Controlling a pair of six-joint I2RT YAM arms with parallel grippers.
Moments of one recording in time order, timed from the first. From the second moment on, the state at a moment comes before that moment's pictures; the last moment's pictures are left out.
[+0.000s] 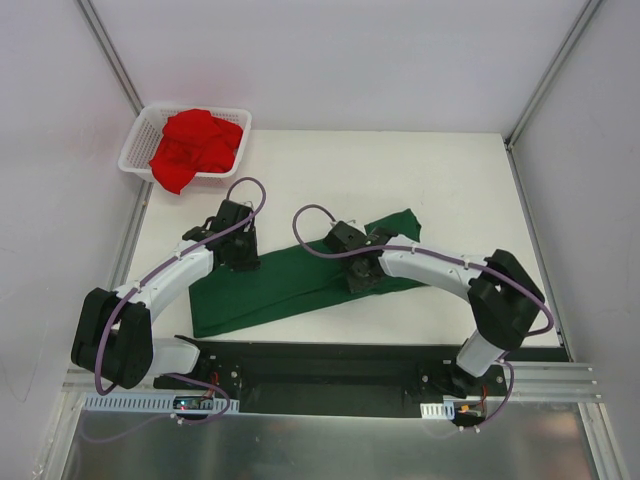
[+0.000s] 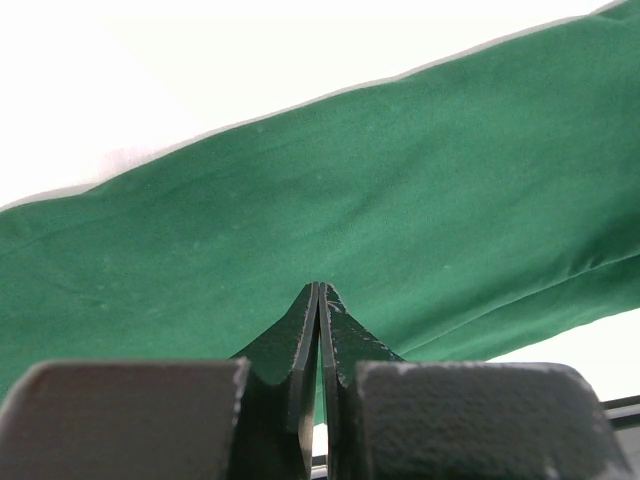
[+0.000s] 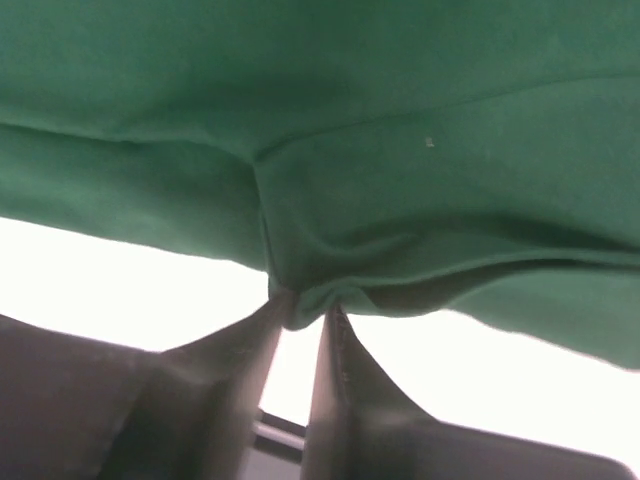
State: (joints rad) left arm -0.37 1.30 0.80 -0.55 0.05 -0.46; right arm 0.92 1.66 1.14 -0.79 0.25 0.55
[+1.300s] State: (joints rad) left arm -0.37 1.27 0.79 -0.56 0.05 -0.46; right arm 0.77 1.68 1.14 -0.66 0.30 0.50
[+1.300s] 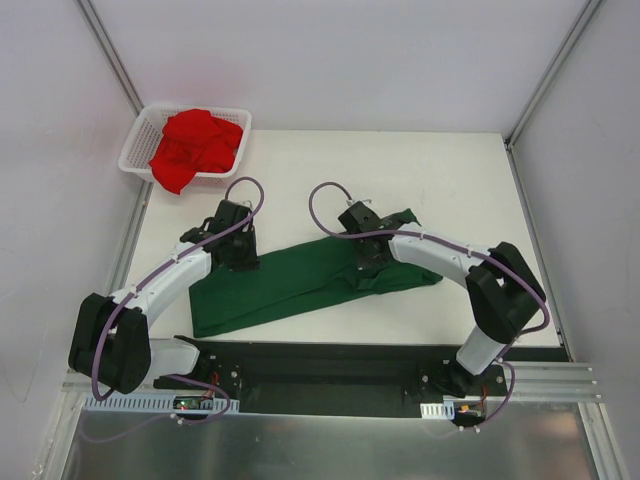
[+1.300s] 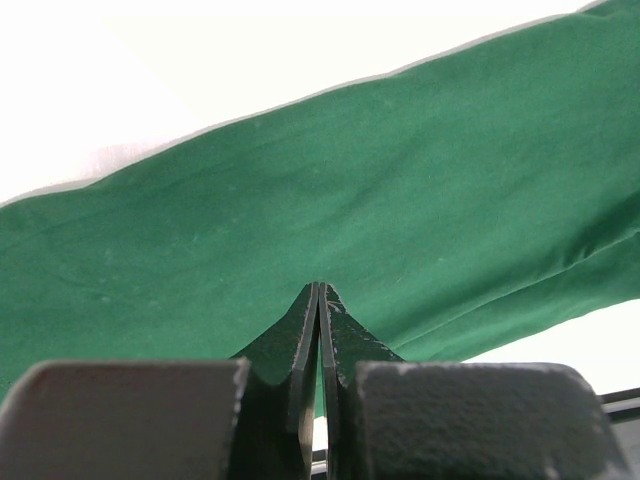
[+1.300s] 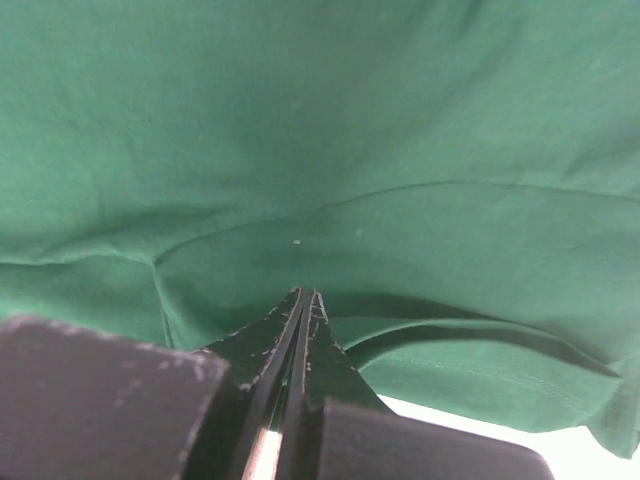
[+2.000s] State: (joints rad) left arm -0.37 1.27 0.79 -0.57 0.05 -0.46; right arm 0.77 1.49 1.12 -0.75 0.42 0.51
